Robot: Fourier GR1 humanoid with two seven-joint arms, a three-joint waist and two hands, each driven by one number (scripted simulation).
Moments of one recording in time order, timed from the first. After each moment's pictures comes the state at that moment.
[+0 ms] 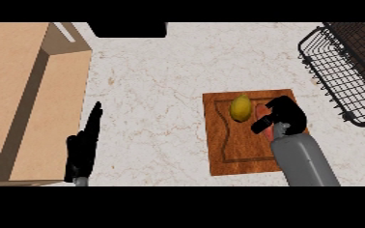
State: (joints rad) left arm 0.06 0.16 -0.16 -1.41 0.01 0.27 0.01; right arm -0.33 -0.13 0.12 -1.30 0.80 0.11 1.12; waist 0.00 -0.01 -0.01
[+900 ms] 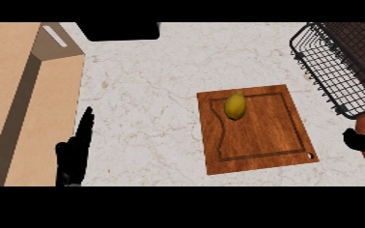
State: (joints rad) left arm 0.11 0.17 -0.12 -1.43 0.02 0.27 -0.01; right arm 0.01 -0.38 -0.23 -1.81 0.79 0.05 1.04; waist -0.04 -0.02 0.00
